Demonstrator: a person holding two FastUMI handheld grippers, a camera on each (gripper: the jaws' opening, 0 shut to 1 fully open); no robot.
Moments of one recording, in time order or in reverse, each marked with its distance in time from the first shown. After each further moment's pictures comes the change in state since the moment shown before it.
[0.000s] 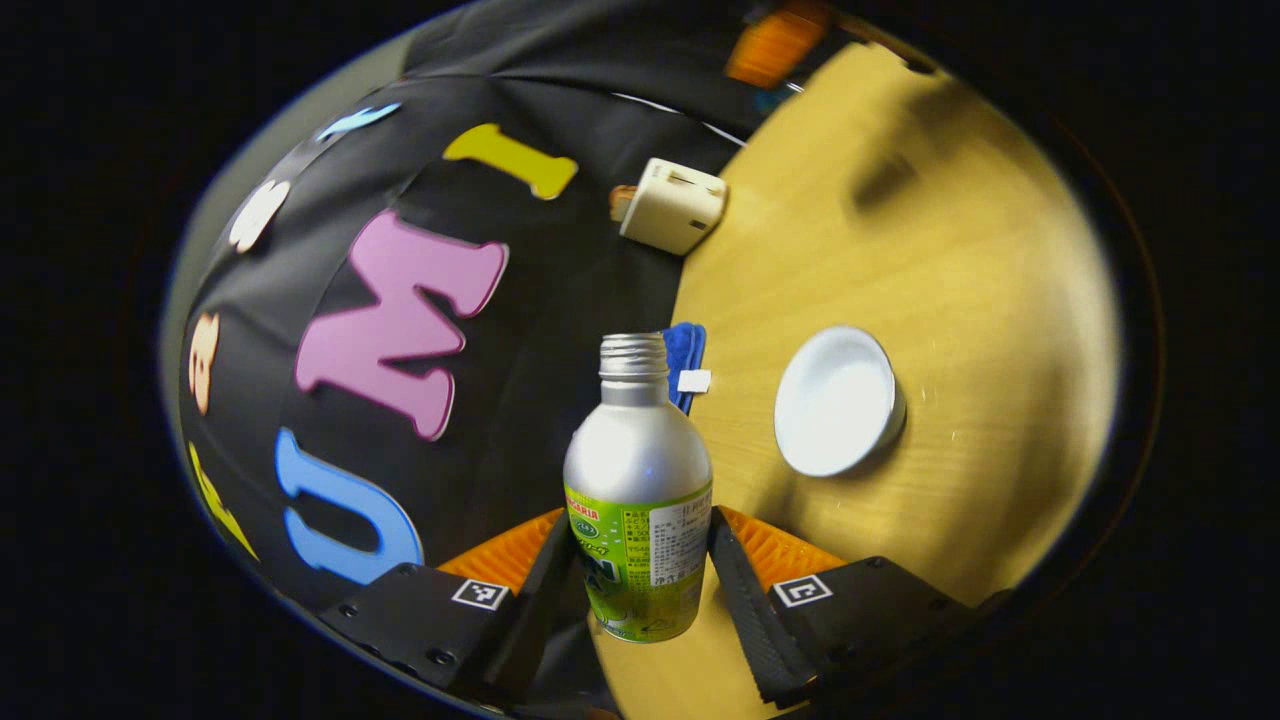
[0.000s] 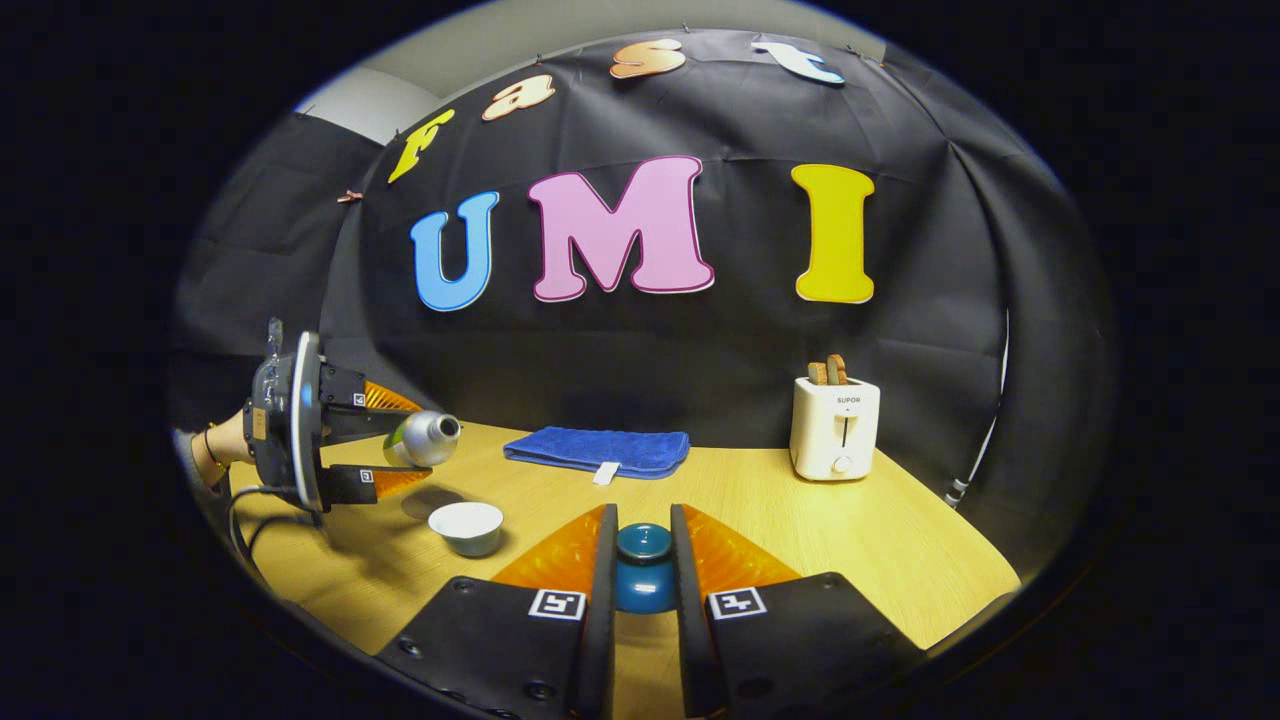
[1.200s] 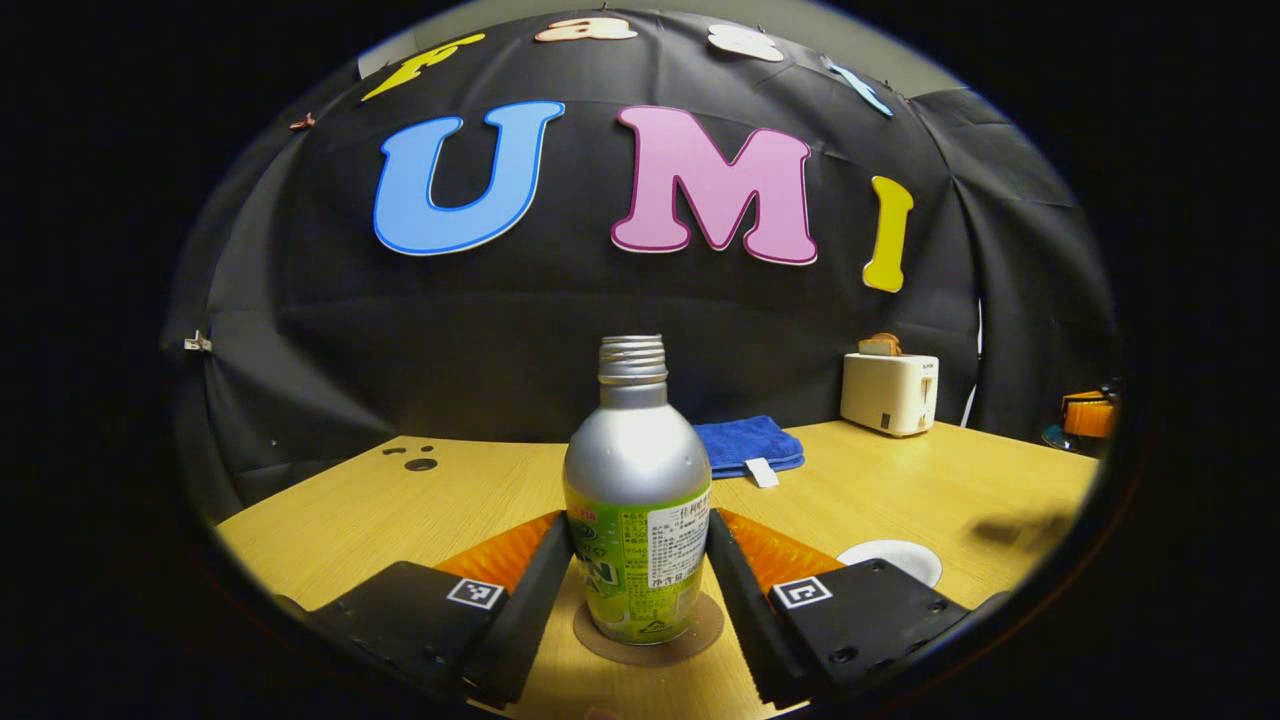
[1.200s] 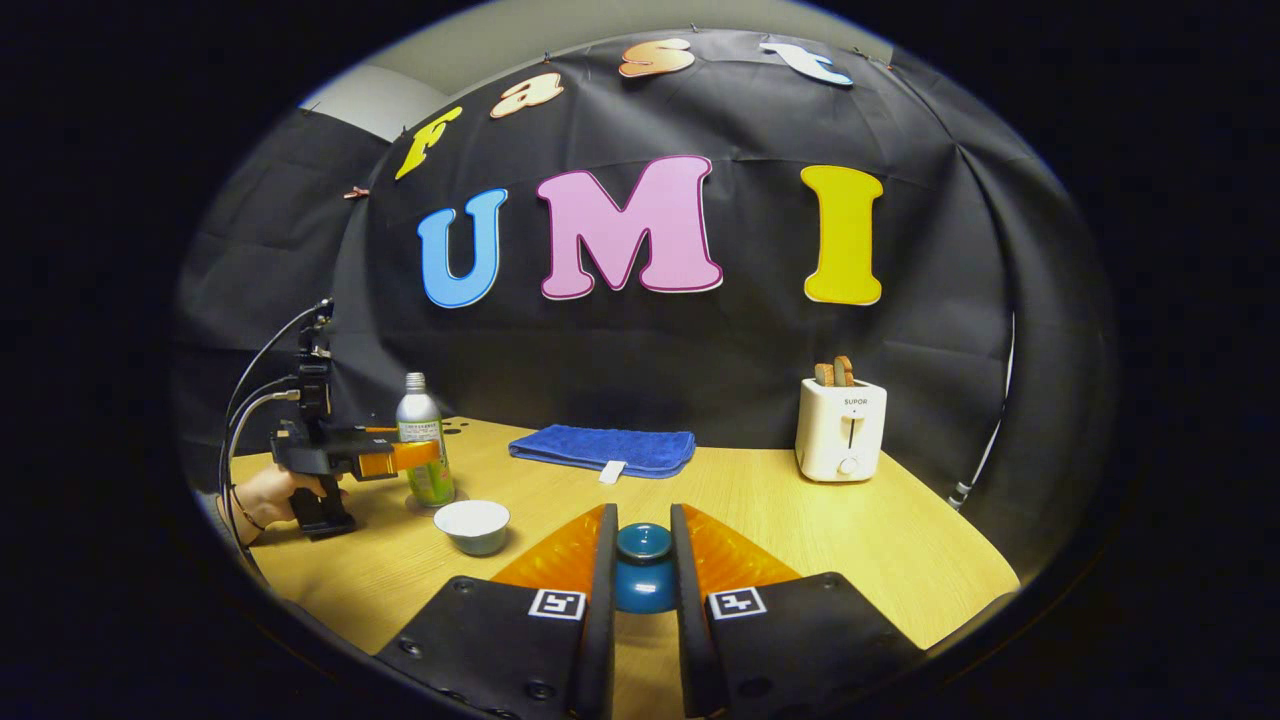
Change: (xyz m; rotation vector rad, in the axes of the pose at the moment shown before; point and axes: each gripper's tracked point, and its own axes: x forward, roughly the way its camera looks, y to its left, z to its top) left arm 0.017 -0.009 0.007 -1.095 -0.051 0.144; right arm 0.000 0.006 0.000 -0.008 0.002 0.010
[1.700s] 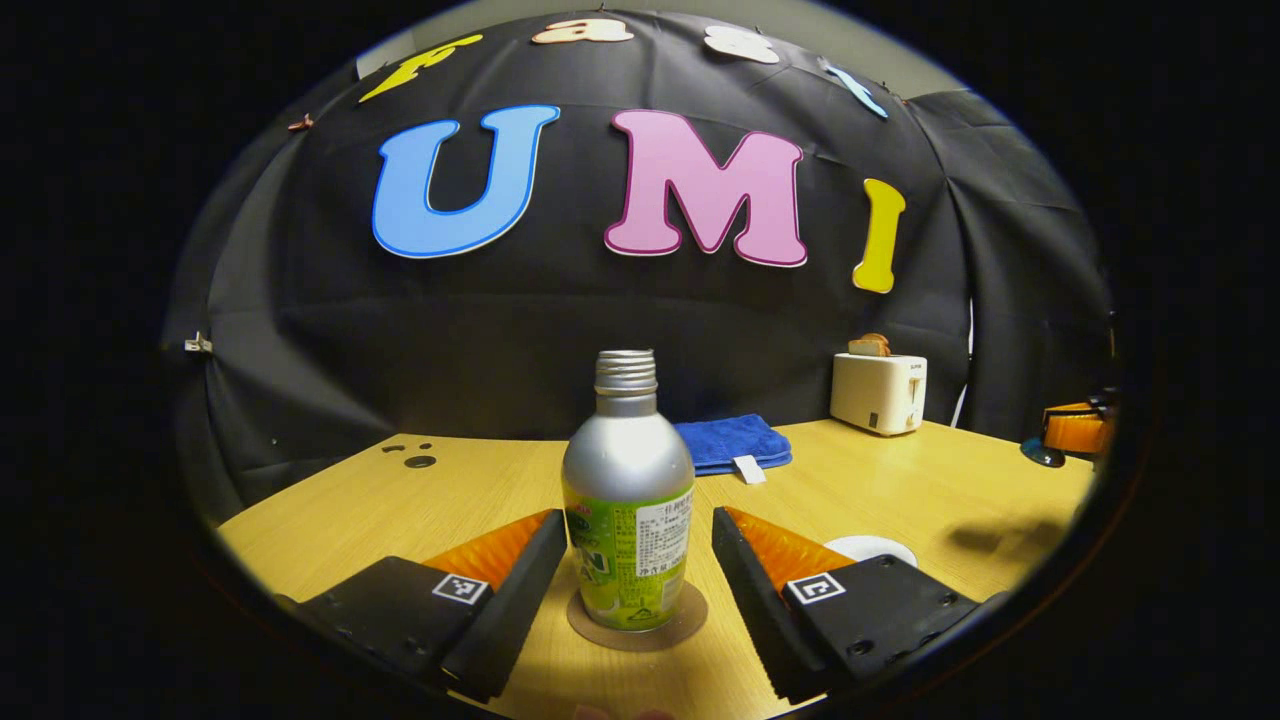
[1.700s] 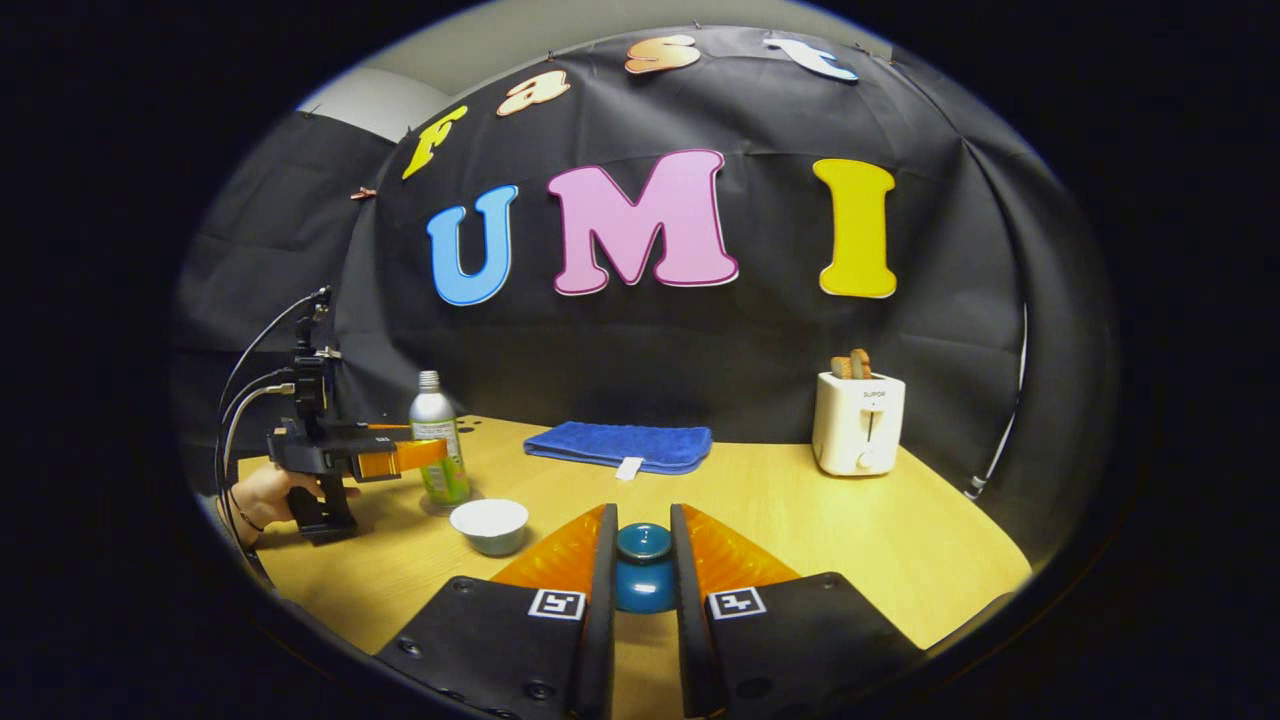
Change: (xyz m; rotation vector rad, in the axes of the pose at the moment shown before) left arm -0.033 -0.009 0.005 0.014 0.004 -0.026; right arm 0.008 0.040 -0.005 0.026 0.001 0.073
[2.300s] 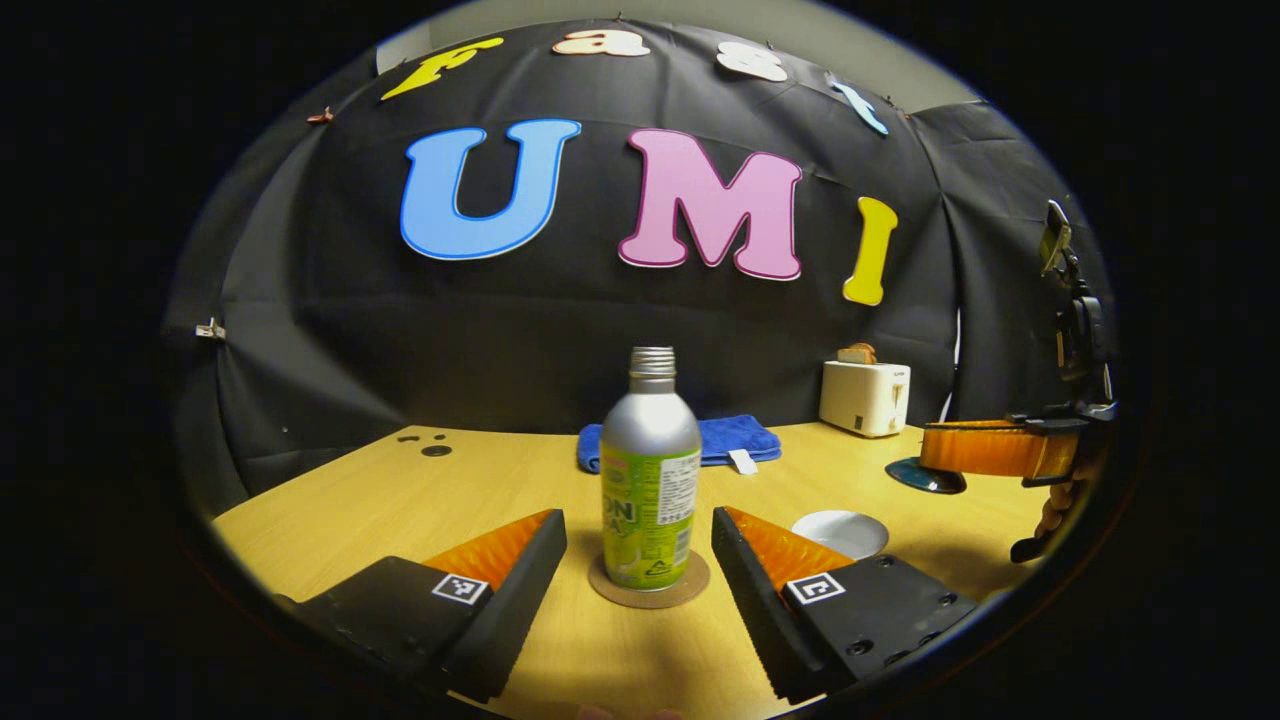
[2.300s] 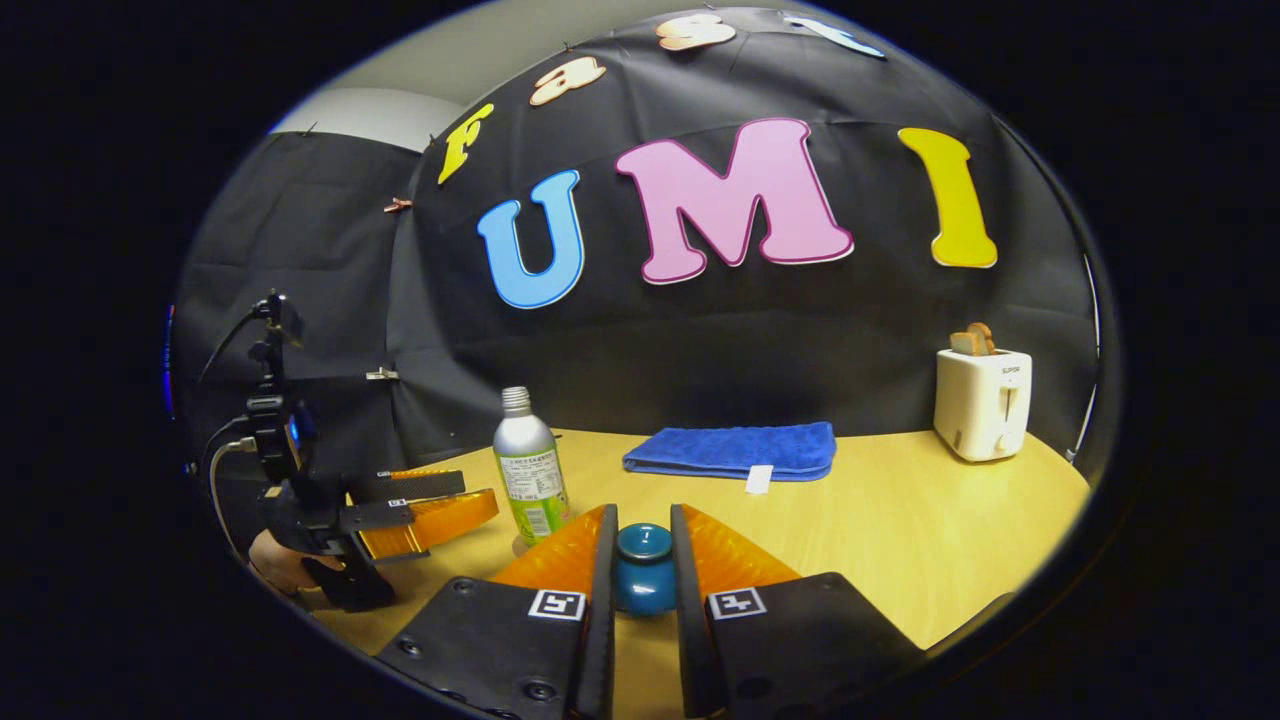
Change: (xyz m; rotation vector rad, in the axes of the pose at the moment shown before) left arm -0.041 0.023 -0.008 -0.036 -0.025 0.013; right arm 0.090 0.116 -0.011 0.076 0.045 0.145
